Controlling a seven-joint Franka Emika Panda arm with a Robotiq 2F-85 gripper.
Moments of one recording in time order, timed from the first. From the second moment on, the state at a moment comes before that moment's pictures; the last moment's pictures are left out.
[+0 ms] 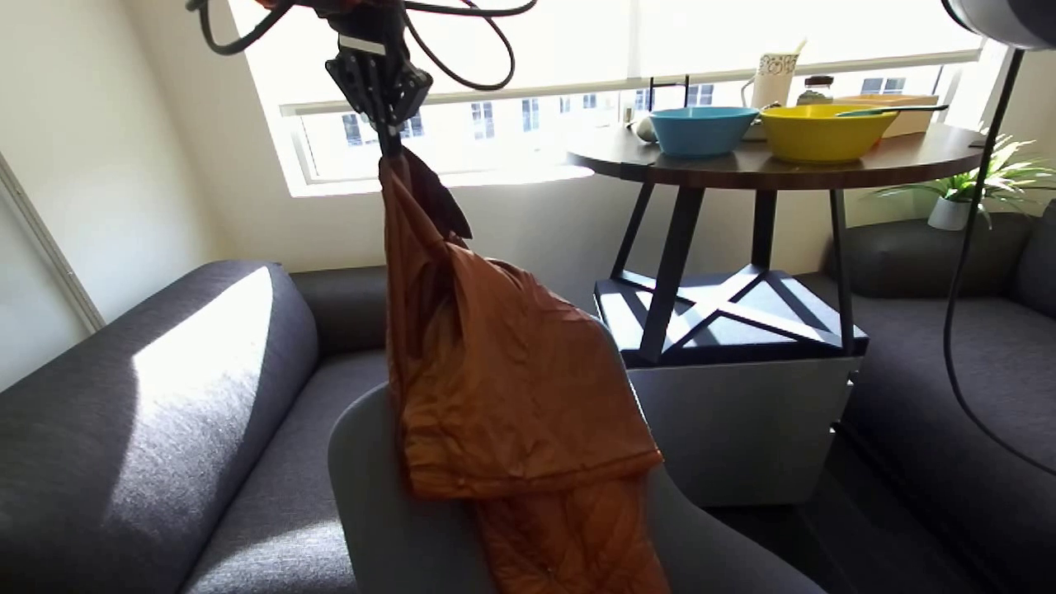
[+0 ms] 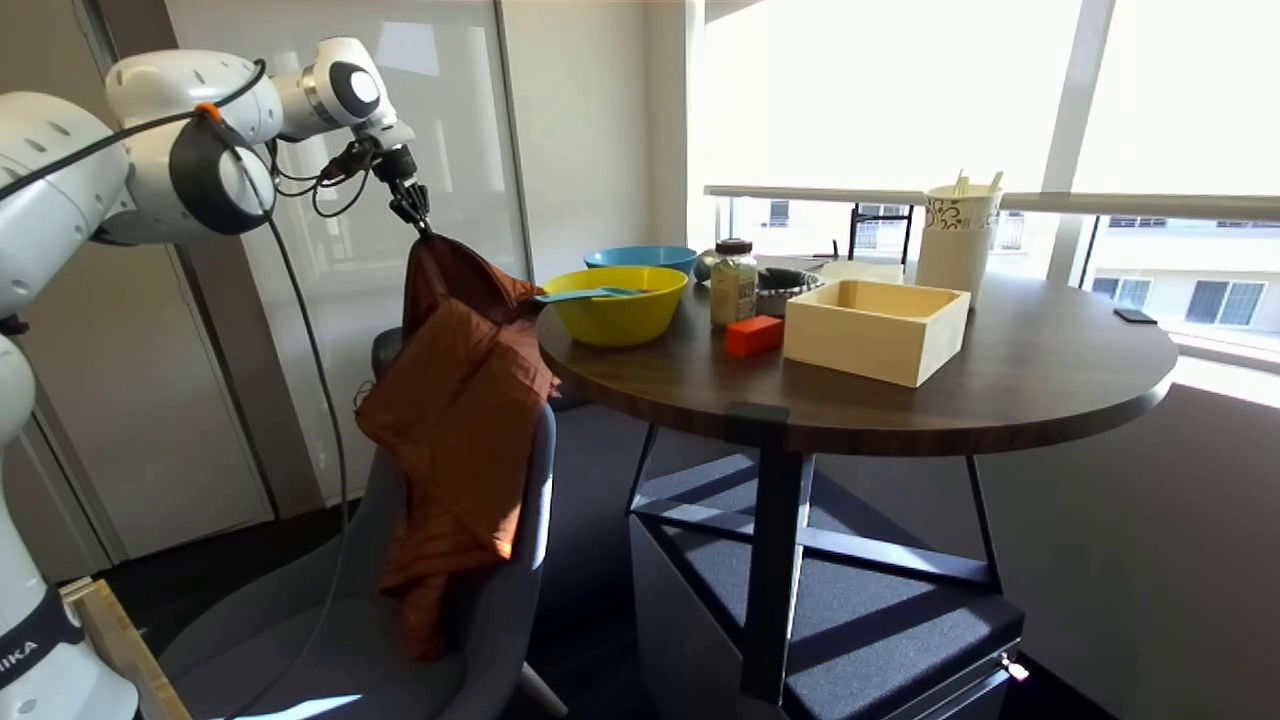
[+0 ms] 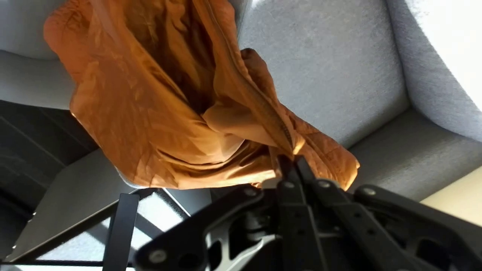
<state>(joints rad) 0.59 0.99 -0.09 -0.44 -0.14 1.65 1.58</state>
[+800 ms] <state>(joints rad) 0.43 0.82 0.09 -0.44 0.08 1.18 1.37</state>
